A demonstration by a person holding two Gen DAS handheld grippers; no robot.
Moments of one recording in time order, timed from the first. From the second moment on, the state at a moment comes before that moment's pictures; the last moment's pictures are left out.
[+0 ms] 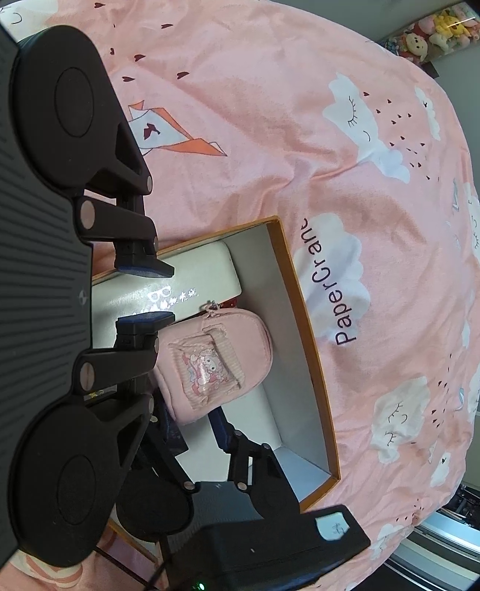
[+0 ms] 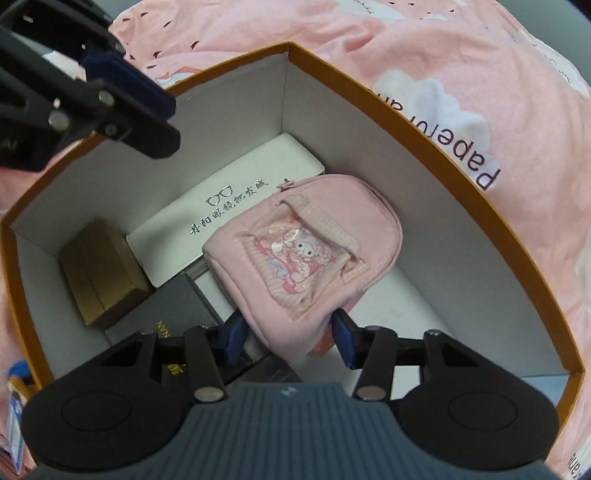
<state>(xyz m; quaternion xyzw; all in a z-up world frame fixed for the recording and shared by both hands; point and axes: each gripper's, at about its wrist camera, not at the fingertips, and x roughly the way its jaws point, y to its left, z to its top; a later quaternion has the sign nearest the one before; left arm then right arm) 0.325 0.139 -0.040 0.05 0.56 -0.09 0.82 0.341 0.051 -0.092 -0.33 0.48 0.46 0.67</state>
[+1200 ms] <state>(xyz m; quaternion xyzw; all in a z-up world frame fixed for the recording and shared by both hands) 0.085 0.066 -0.009 -0.09 0.40 -0.12 0.91 0.134 -0.155 -0.001 -0.04 0.40 0.29 0.87</state>
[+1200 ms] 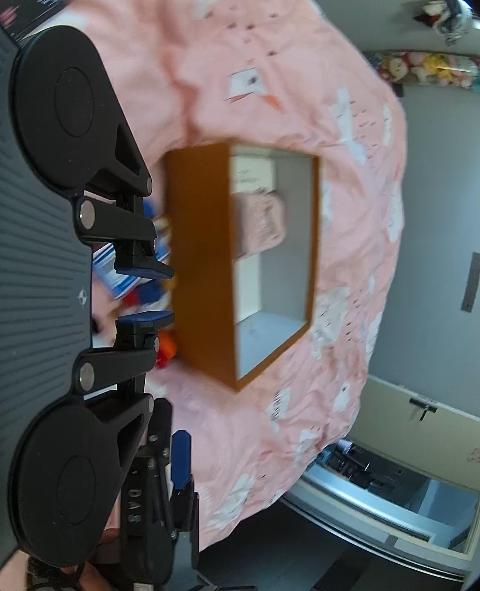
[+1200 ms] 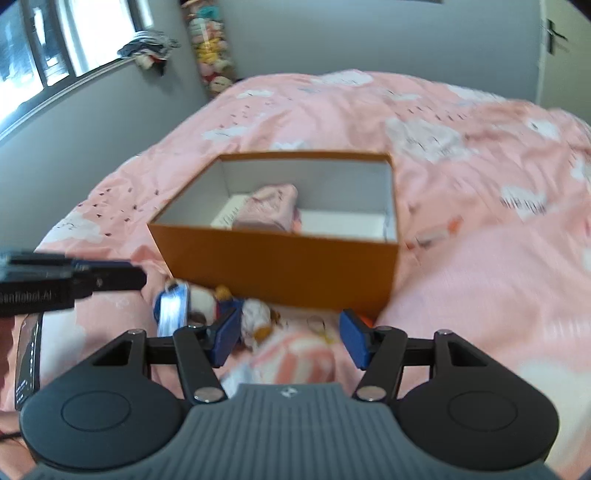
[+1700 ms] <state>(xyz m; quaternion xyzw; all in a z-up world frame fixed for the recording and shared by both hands) 0.053 0.051 -0.046 -0.09 0.46 -0.08 0.88 0.140 -0.157 -0.030 0.02 0.46 0.30 0.84</state>
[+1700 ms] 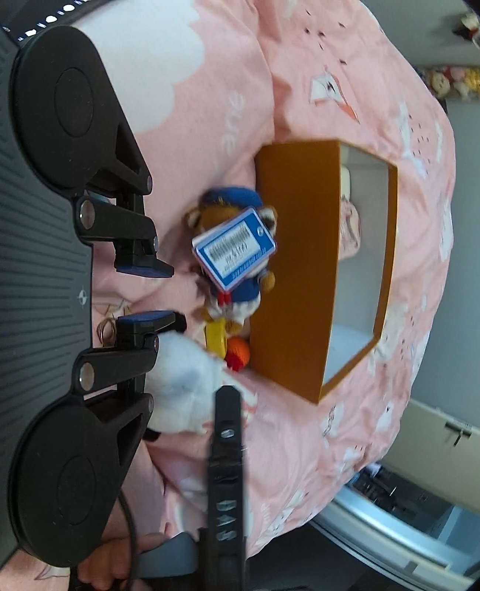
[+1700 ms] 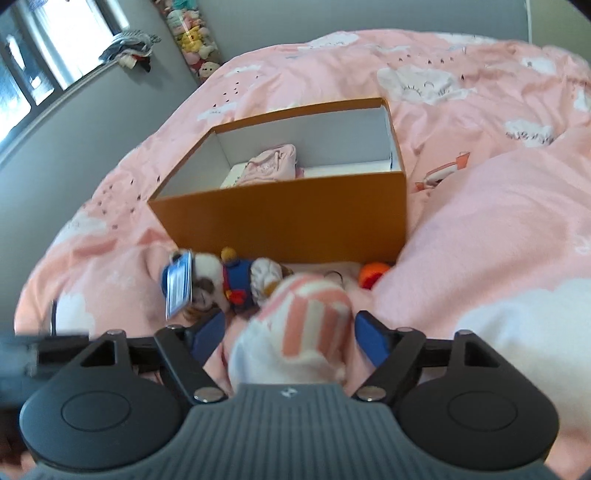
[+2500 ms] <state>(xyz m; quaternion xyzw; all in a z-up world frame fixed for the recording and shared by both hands) 0.051 0.080 -0.036 -0.15 0.44 -0.02 0.89 0.106 -0.098 -0.031 -0.11 0.40 0.35 0.84</state>
